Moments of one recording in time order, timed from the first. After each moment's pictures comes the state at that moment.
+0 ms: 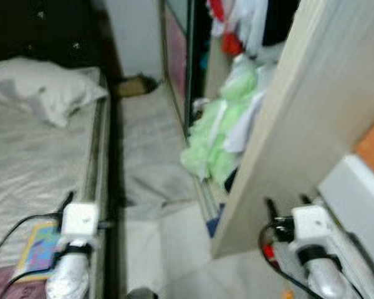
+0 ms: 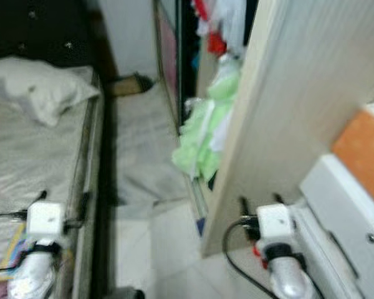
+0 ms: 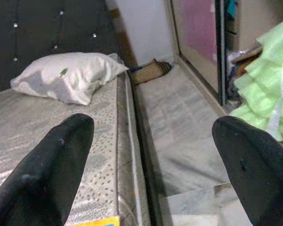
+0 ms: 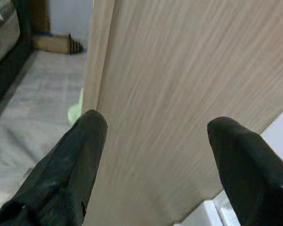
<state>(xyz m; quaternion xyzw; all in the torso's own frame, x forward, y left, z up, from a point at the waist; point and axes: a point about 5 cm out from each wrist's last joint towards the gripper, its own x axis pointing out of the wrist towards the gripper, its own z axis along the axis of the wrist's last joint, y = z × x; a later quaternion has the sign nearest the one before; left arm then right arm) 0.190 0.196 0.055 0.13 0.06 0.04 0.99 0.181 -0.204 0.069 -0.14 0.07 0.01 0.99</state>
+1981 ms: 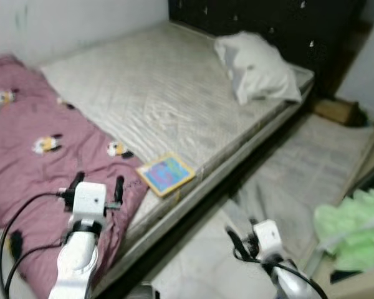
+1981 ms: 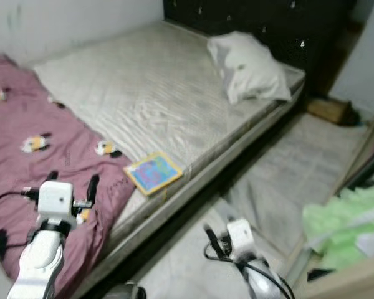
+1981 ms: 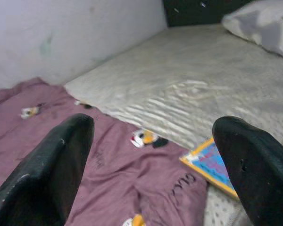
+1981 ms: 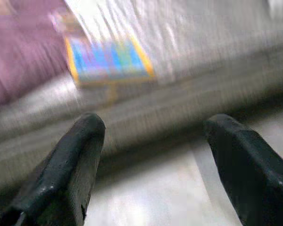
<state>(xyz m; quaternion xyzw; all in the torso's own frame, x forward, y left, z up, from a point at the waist) 0.225 0.178 0.077 0.12 0.02 0.02 0.99 0.209 -0.178 -0.025 -0.05 0.12 0.19 0.97</state>
